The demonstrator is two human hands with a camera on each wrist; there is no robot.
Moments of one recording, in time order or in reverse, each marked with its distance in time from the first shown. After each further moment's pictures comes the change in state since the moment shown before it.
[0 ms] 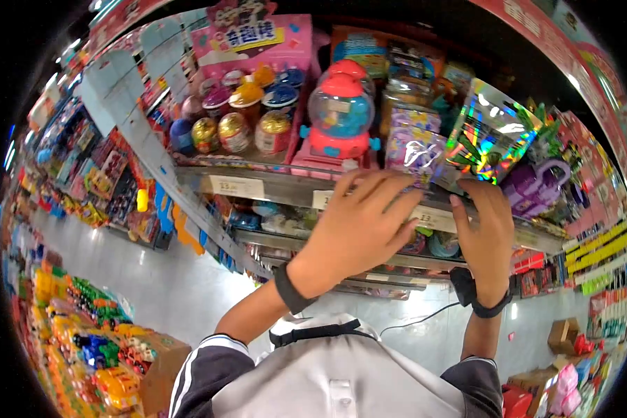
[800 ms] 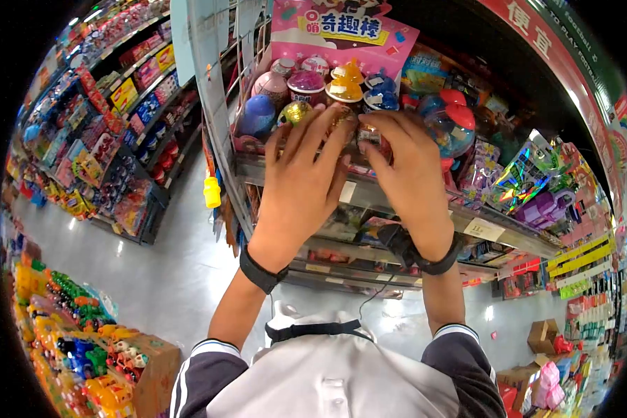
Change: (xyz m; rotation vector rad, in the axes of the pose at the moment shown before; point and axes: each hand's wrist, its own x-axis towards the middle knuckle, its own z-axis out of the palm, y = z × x) left_hand -0.071 -0.142 -0.117 0.245 0.102 -0.238; right_hand 0.110 -0.197 0.127 0.346 -0.034 -0.162
